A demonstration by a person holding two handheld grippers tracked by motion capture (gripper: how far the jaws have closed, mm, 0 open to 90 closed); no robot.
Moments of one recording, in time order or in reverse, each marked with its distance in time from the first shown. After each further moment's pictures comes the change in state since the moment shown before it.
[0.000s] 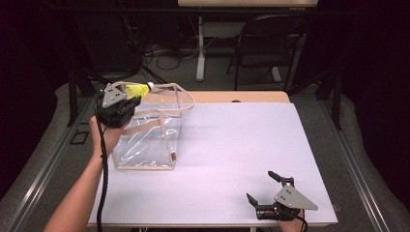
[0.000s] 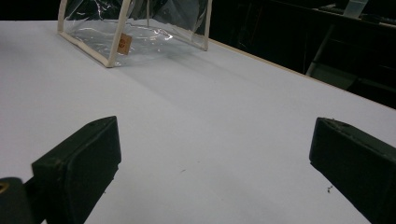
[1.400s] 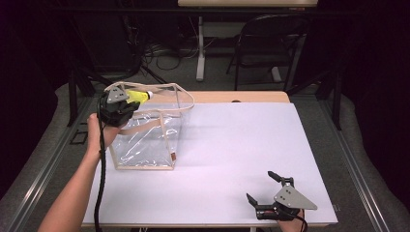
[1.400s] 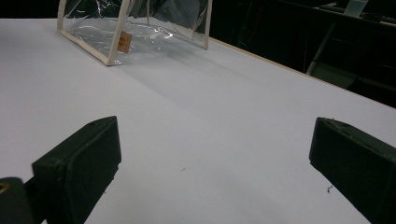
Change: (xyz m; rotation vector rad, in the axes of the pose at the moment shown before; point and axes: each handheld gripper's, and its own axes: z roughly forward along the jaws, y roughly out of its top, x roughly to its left) left arm 0.017 -0.009 0.017 0.176 -0.034 0.054; right arm 0.000 0.000 0.001 0.006 0.000 0.000
